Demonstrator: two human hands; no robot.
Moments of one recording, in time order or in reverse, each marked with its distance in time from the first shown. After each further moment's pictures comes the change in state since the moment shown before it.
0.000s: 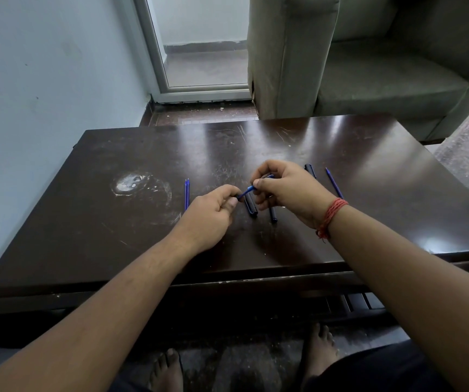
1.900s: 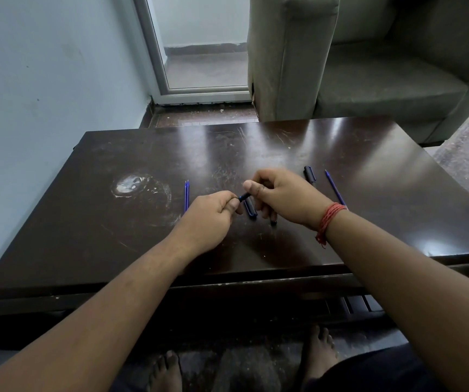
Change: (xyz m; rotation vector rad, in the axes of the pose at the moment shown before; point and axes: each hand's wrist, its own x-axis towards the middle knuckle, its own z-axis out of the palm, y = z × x) left_hand 0.002 -0.001 0.000 0.049 0.024 0.013; right_hand -0.005 -0.002 0.001 -0.380 -0.068 -0.123
